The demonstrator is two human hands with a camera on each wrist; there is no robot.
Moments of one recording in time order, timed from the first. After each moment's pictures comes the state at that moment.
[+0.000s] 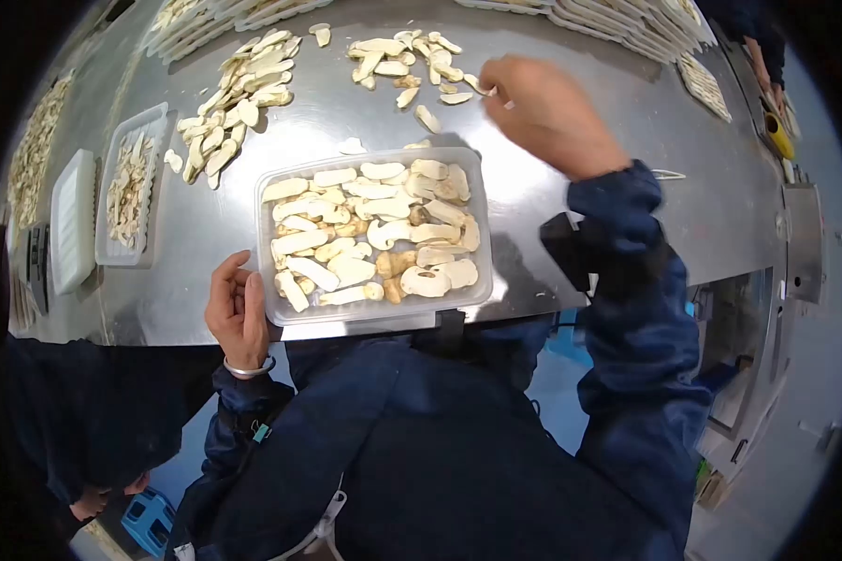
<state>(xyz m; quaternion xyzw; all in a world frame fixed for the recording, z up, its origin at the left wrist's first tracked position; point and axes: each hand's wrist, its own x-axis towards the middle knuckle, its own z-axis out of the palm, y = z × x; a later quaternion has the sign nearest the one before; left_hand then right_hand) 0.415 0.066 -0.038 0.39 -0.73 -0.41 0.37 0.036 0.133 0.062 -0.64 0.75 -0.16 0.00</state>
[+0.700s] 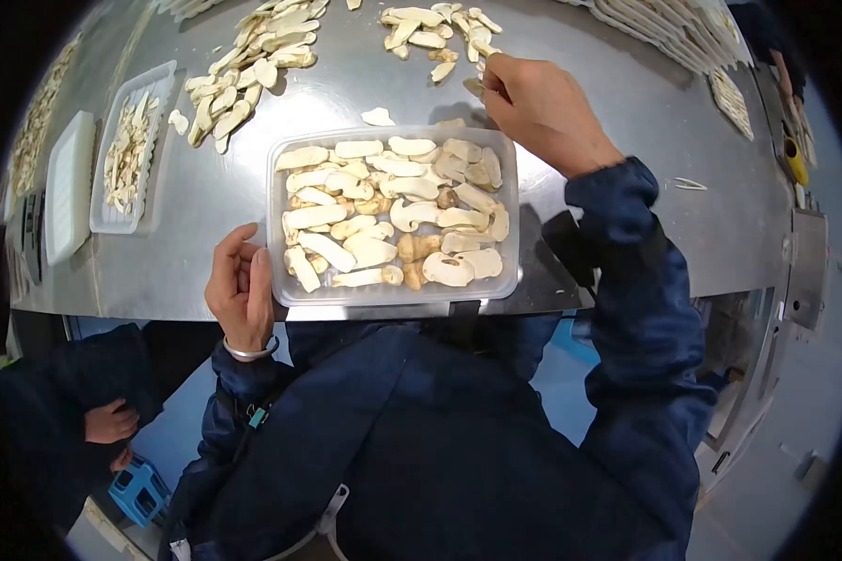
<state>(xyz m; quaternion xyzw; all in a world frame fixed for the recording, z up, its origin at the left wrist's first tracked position) 0.416 0.067 -0.039 0.39 -0.74 -0.40 0.37 0.053 0.107 0.025 -0.66 0.74 -0.15 0.06</state>
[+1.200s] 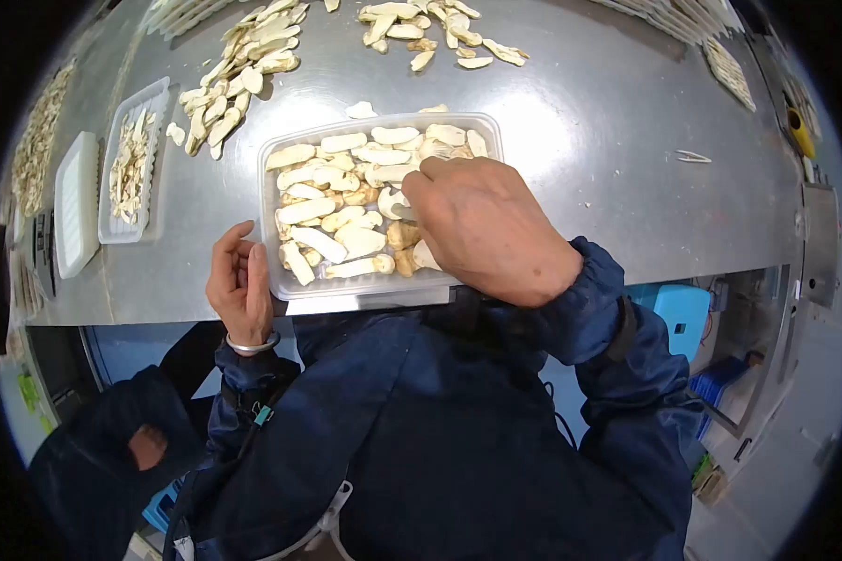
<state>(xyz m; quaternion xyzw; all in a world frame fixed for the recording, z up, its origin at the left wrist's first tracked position) 0.415 0.067 -0.039 0.40 -0.74 -0.41 0.36 0.153 0.173 0.046 -0.72 0.68 -0.14 0.10</state>
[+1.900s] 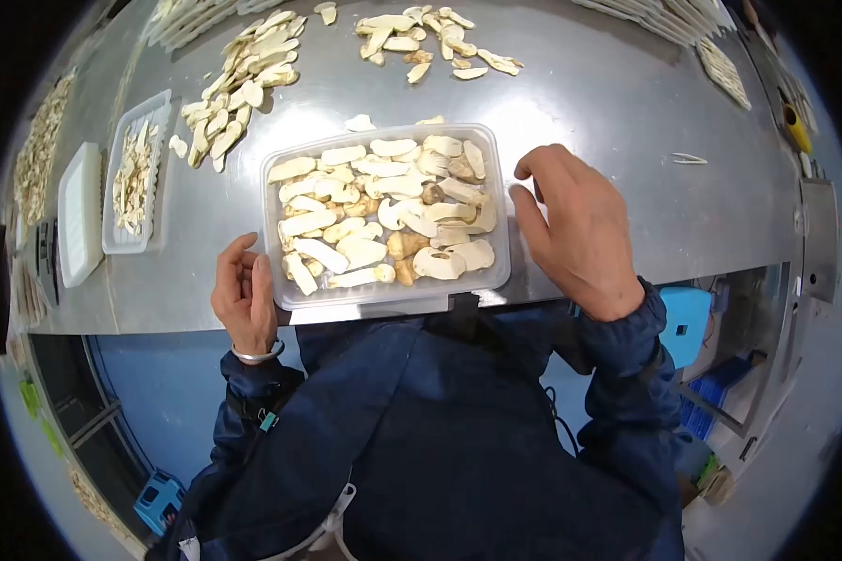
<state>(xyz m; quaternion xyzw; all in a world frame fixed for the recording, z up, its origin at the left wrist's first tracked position) 0.414 0.067 -0.038 0.41 -0.74 -0.39 0.36 0.117 0.218 0.052 -0.57 0.79 -0.23 0.04</state>
